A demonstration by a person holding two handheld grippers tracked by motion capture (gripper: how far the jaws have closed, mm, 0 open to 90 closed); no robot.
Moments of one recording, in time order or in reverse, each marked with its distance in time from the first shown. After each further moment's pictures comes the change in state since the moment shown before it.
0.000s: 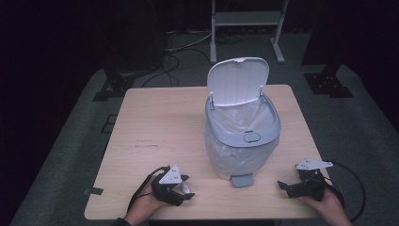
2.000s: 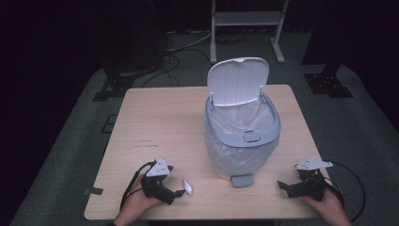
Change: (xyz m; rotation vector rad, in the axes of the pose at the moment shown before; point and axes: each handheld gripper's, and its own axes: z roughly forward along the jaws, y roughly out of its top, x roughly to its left) left arm 0.019 -0.012 -0.018 -0.056 0.078 -0.171; right arm 0.000 0.000 0.000 -0.001 -0.001 -0.002
